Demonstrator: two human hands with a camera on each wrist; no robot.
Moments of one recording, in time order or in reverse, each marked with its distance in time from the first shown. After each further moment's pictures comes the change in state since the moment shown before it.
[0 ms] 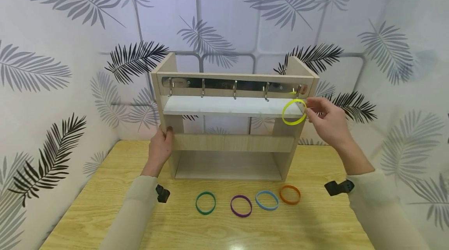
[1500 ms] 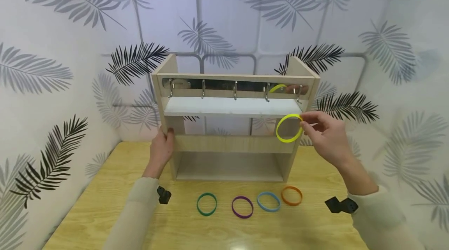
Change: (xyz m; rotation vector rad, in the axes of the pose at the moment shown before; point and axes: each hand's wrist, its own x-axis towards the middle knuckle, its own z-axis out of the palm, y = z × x) left_hand 0.000 -0.004 0.002 -0.015 -0.002 -0.004; right_hand -0.034 -0.022 0.006 0.103 0.044 -0.230
